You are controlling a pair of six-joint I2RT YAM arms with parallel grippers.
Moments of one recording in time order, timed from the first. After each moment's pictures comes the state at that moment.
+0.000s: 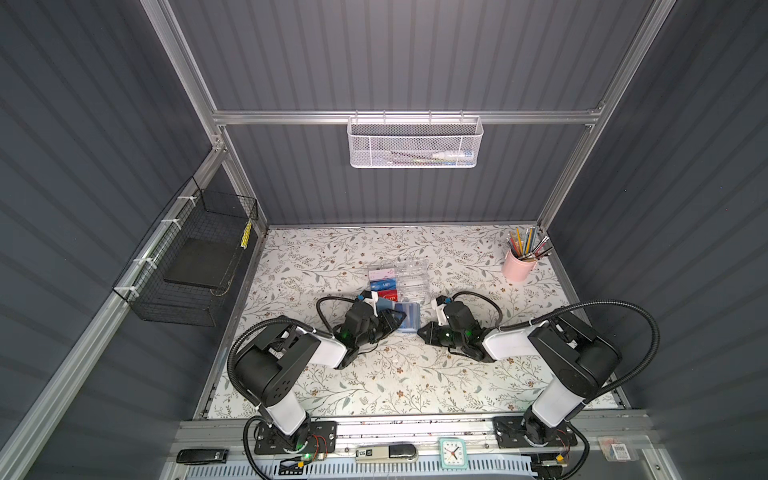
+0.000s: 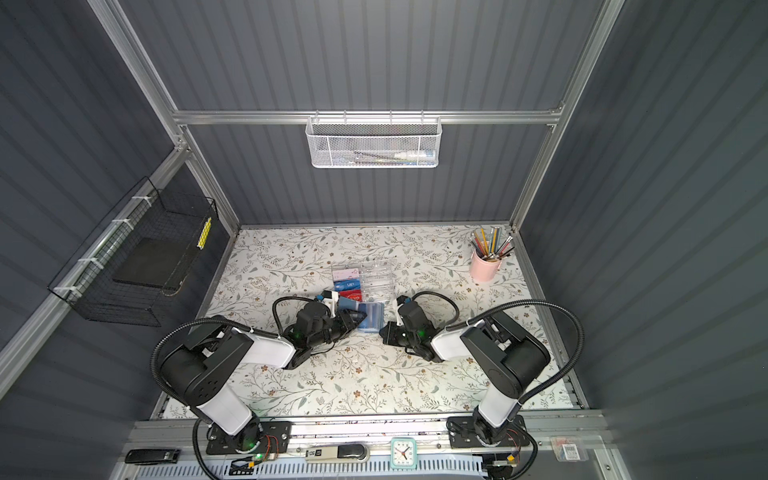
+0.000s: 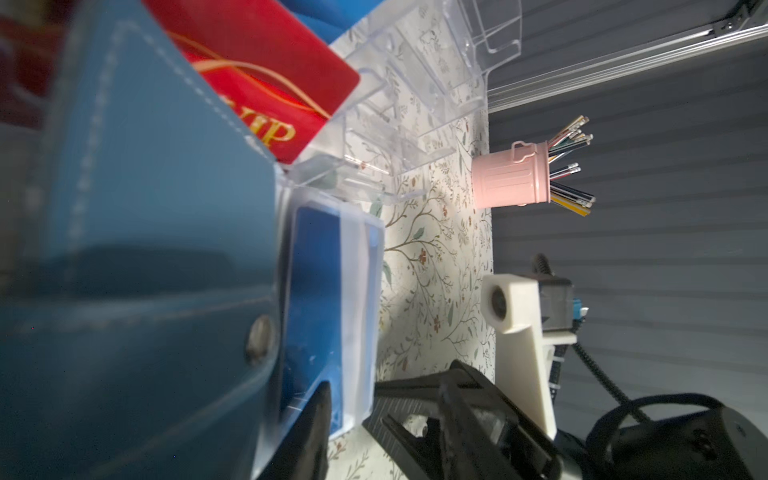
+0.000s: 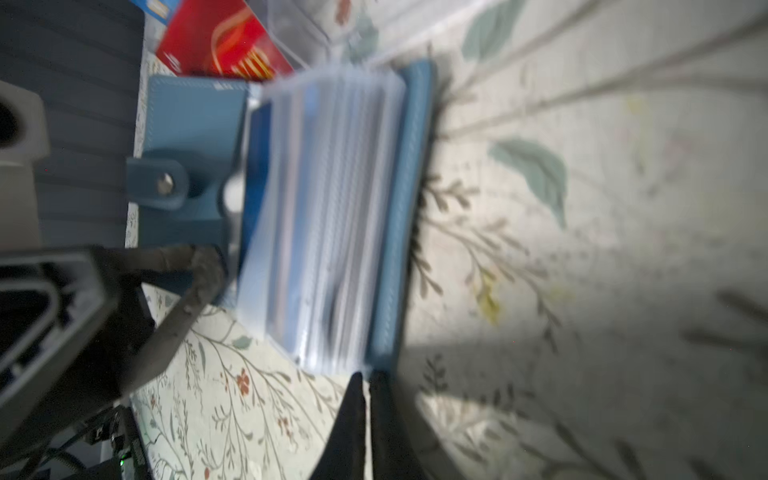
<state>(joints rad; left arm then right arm) -0.67 1.67 0.47 0.76 0.28 -1.13 0.68 1.68 0.52 0.42 -0.27 0.77</state>
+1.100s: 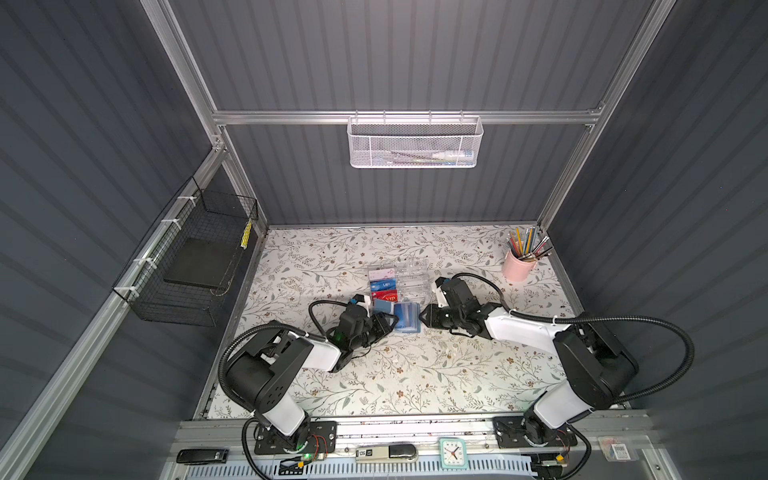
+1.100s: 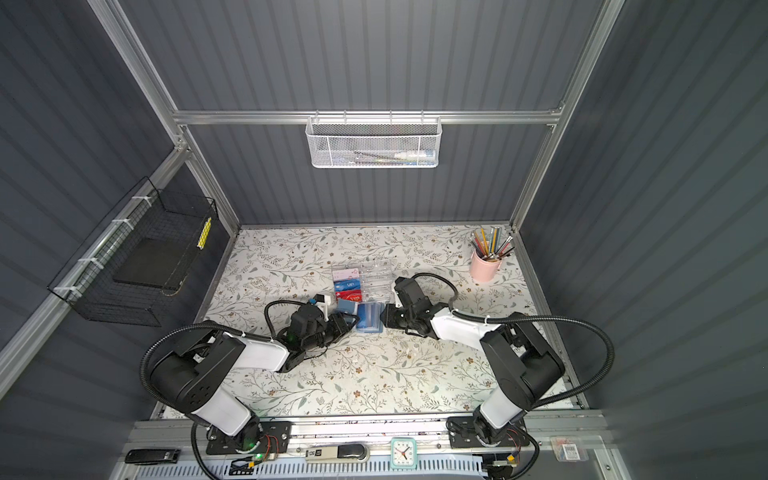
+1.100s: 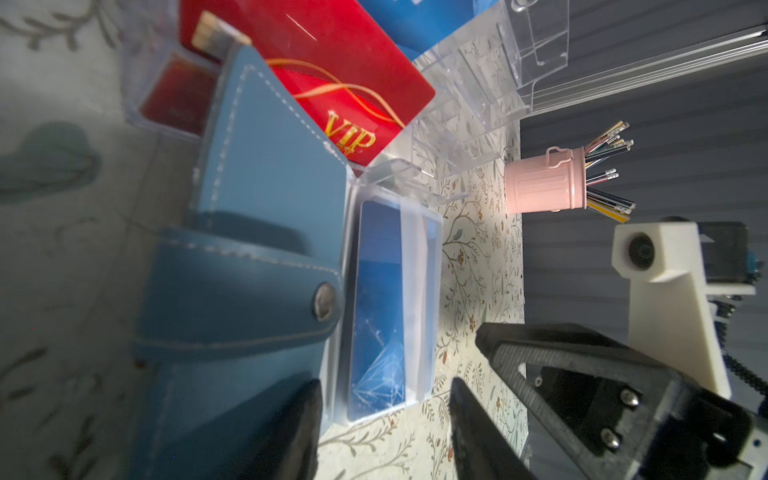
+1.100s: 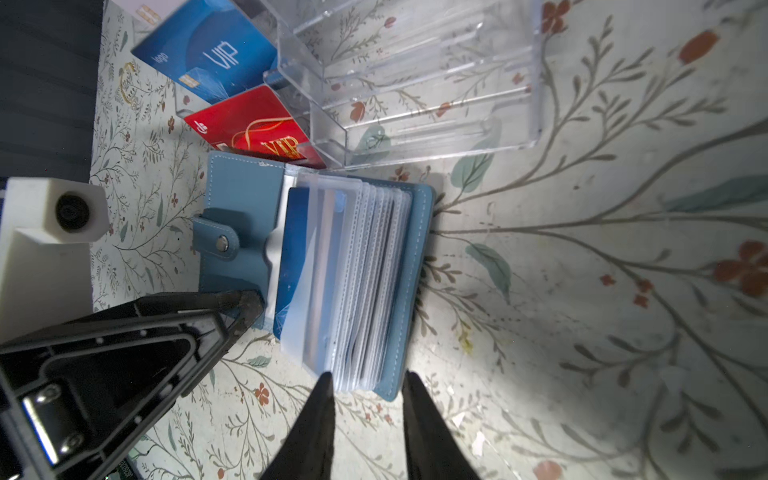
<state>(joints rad) -0.62 1.63 0.43 0.71 0.27 -1.08 0.63 1.62 0.82 -0.05 -0.23 0.64</state>
